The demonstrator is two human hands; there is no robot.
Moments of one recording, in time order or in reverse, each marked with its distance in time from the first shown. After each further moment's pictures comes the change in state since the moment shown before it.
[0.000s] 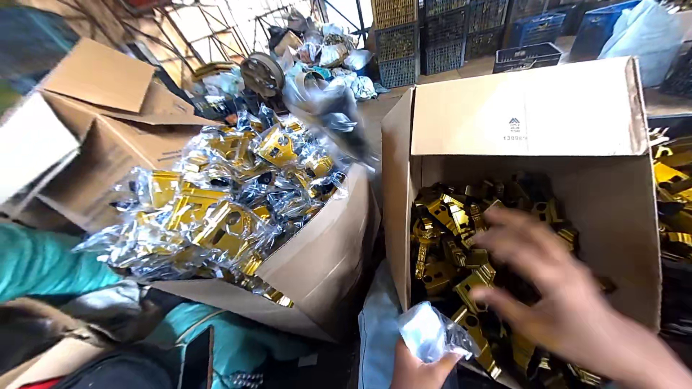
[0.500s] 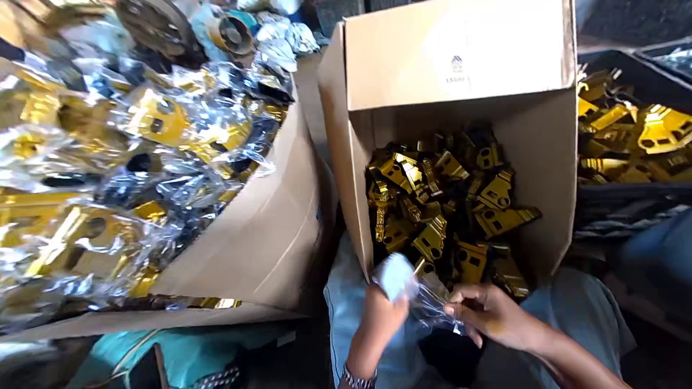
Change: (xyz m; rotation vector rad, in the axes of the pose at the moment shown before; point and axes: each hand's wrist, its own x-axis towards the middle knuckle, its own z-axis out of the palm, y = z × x) left_hand 0.042 -0.034 0.008 0.301 -0.147 0.309; right_hand -0.131 0.014 0.041 0.794 -0.185 0.818
